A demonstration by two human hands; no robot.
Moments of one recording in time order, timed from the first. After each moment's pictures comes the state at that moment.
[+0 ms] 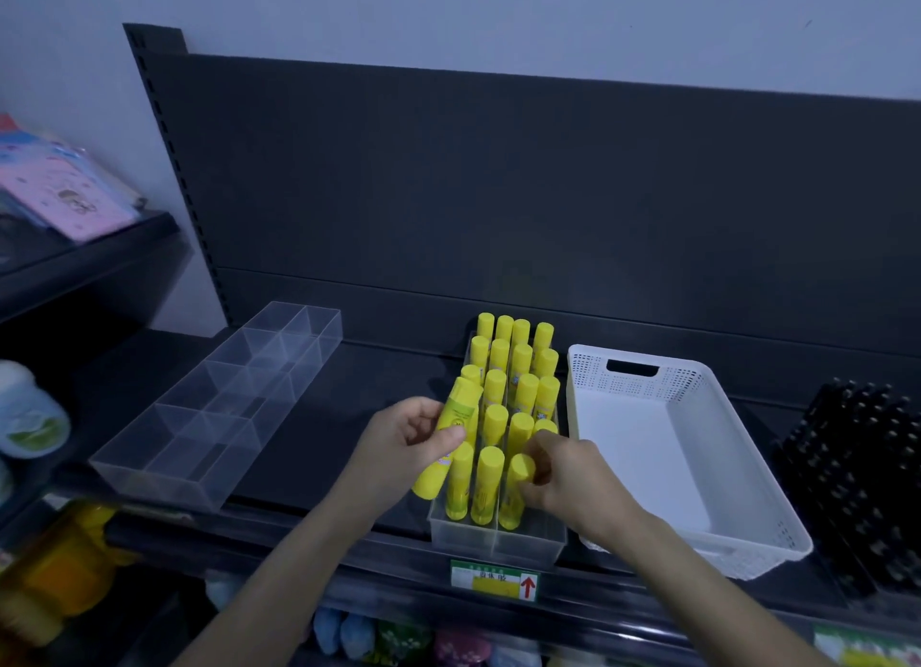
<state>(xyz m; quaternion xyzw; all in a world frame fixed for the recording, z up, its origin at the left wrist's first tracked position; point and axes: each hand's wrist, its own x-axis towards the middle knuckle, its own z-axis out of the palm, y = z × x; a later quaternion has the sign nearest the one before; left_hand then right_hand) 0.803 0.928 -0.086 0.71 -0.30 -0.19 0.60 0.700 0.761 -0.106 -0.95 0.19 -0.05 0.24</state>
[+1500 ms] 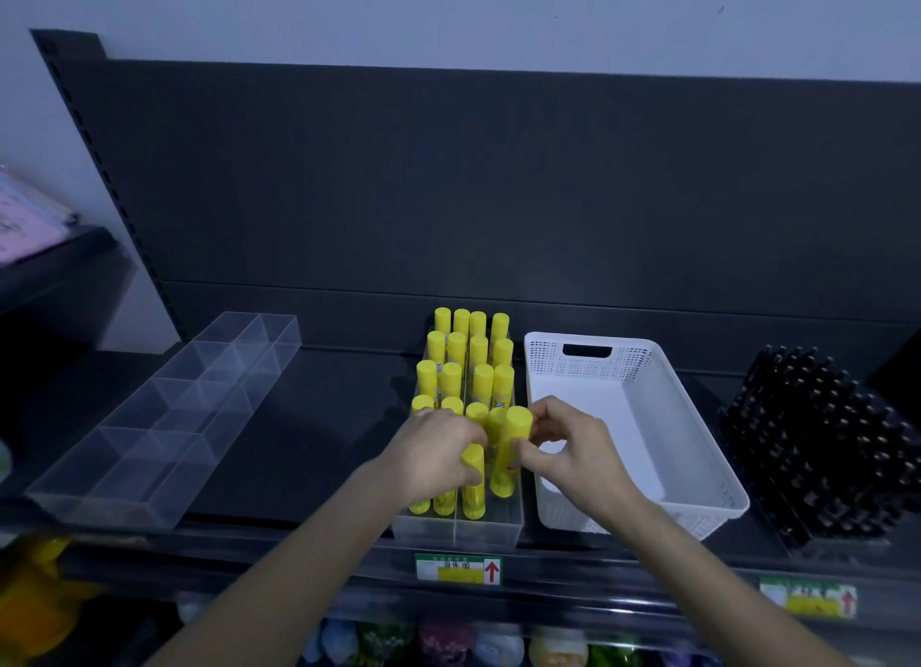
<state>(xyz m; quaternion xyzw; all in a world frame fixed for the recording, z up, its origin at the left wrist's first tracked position) 0.795 0.857 -0.094 0.83 -0.55 -0.07 0.05 0.667 0.741 -0.100 -0.85 0.19 -0.22 0.45</state>
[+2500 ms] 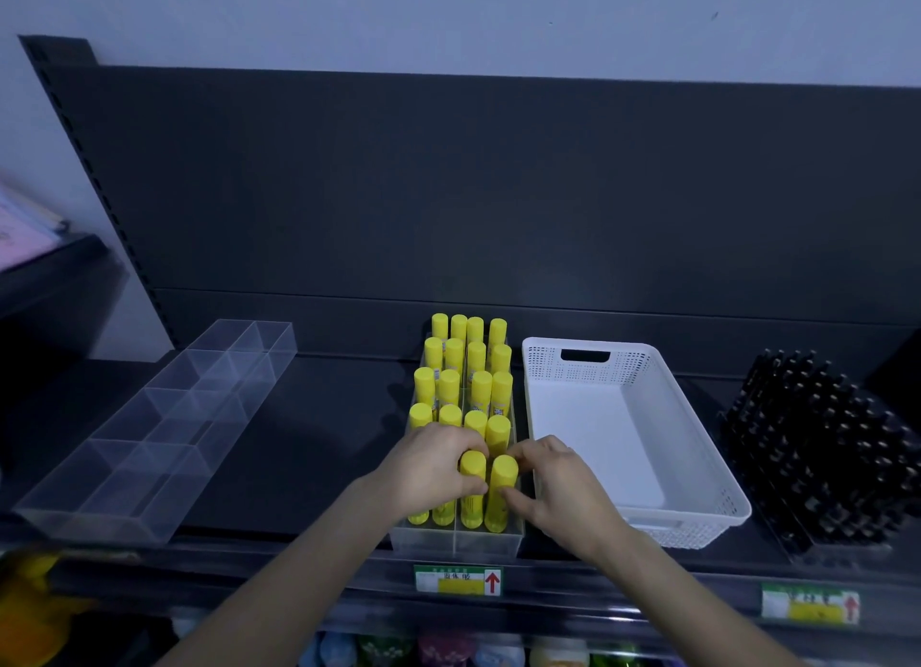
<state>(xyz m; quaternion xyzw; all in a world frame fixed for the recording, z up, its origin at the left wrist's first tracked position) 0.801 0.859 -0.104 0.82 -0.52 -0.15 0.17 0.669 0.745 -0.126 -0.95 0.17 -0.12 0.23</state>
